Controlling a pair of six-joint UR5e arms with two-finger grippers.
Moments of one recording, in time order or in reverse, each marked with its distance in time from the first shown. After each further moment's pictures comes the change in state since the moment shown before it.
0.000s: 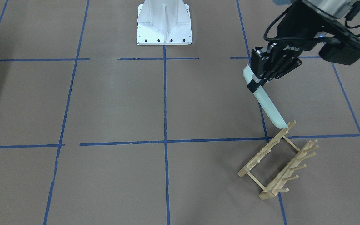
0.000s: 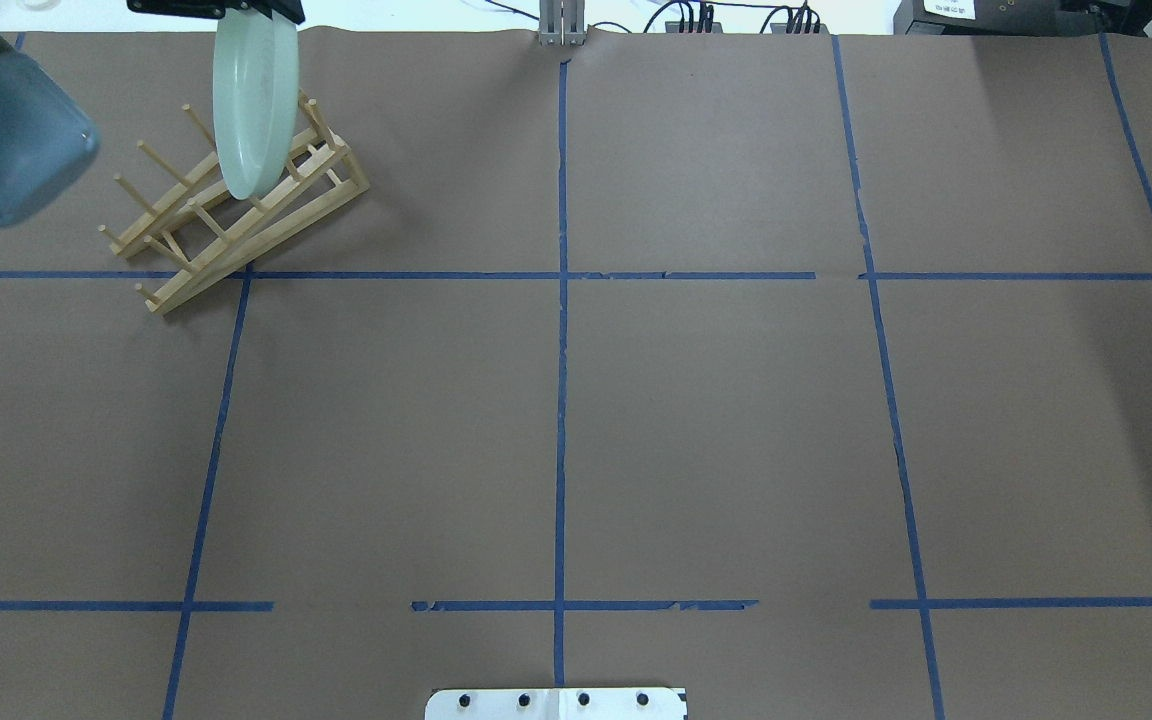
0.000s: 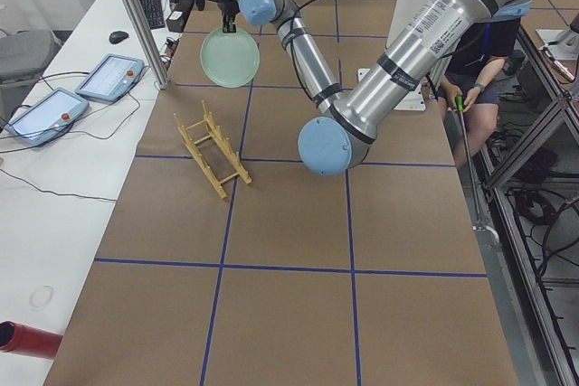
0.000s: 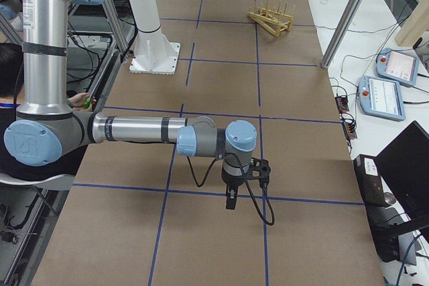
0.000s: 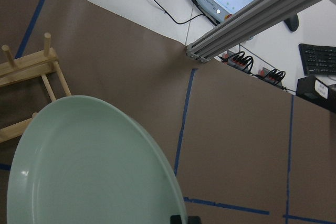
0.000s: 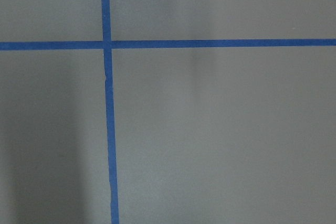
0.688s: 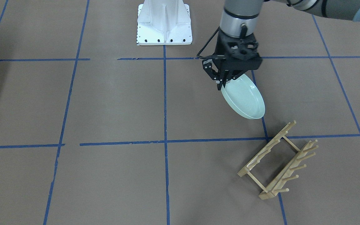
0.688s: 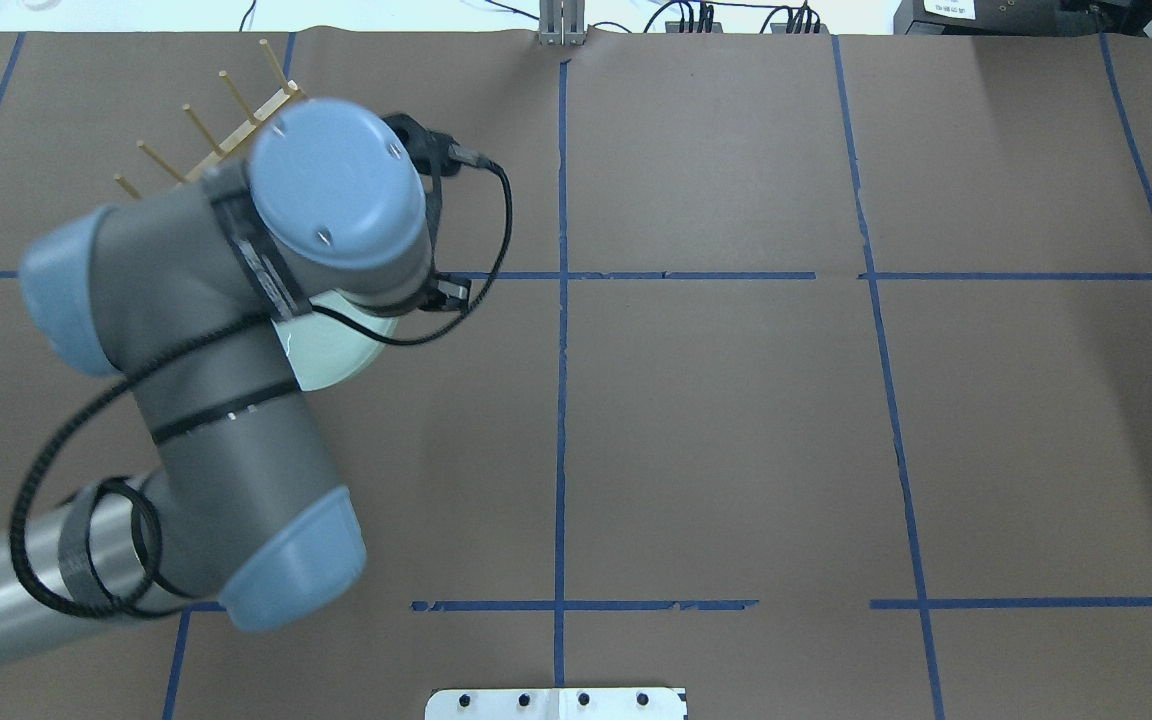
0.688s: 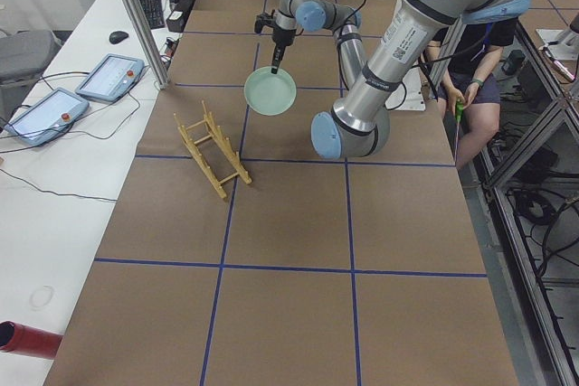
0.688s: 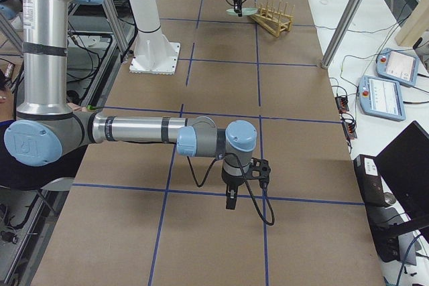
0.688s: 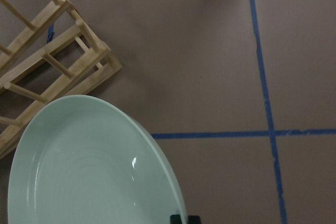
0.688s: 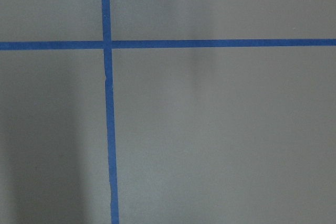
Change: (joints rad) left arm 0.527 -0.023 -0.014 0.370 0.598 0.227; right arm 0.000 0.000 0.000 0.000 0.000 0.000
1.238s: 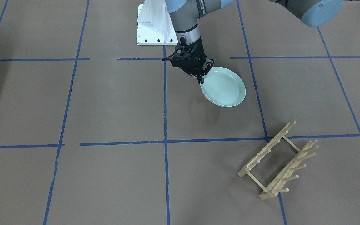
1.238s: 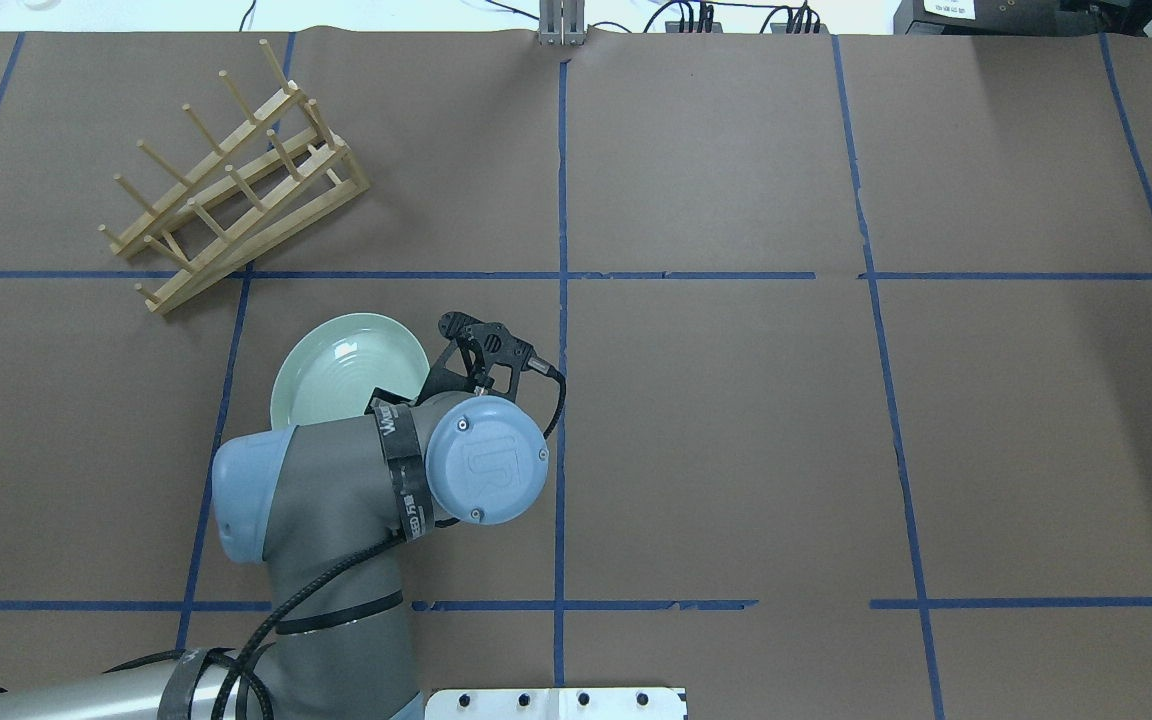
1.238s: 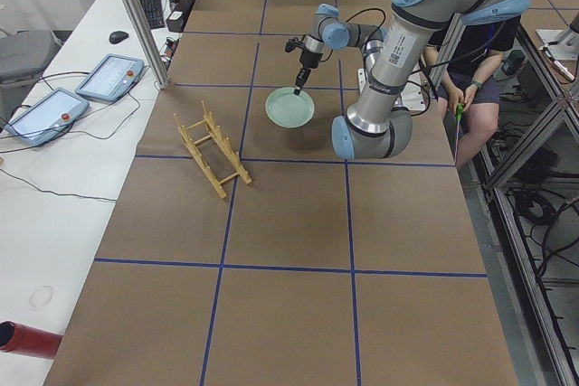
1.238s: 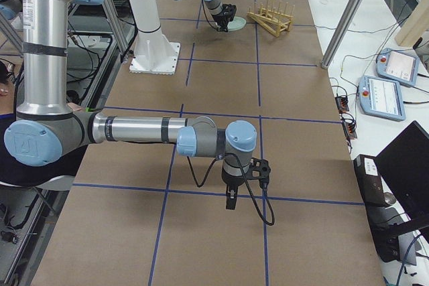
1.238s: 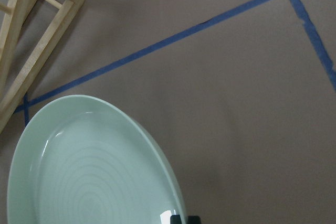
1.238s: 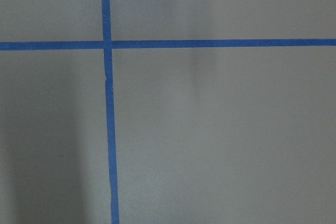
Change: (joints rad) left arm 0.223 0.037 0.096 0.024 0.258 -0.012; right arm 0.000 0.000 0.000 0.000 0.001 0.001
